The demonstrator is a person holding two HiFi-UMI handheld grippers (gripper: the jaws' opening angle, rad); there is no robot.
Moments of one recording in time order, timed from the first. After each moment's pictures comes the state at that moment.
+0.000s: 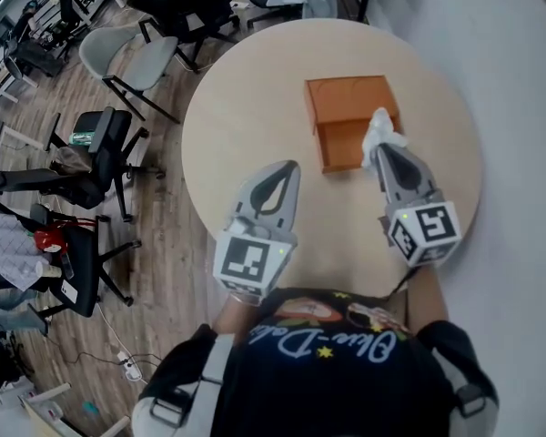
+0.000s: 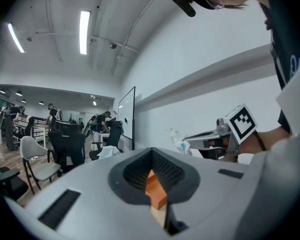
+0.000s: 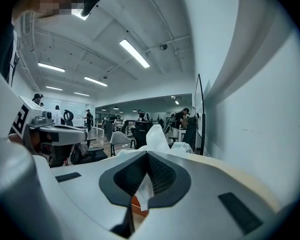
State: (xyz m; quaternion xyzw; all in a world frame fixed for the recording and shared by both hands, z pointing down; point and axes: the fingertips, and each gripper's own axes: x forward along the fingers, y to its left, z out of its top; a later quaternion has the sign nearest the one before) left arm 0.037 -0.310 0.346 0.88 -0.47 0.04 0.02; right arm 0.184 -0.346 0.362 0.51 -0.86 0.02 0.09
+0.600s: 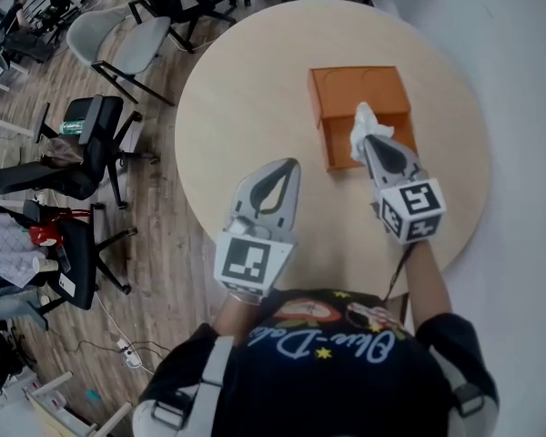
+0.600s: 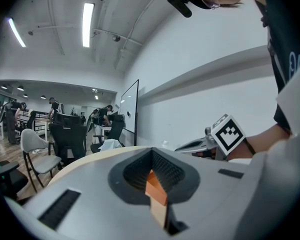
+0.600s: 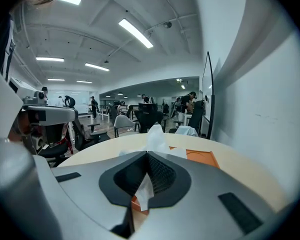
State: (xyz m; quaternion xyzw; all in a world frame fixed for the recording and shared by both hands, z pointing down) left arm 0.033 -0.347 0.371 0.88 -0.47 0.05 0.05; right arm 0.173 -0.408 0.437 0.48 -0.85 0.08 0.19
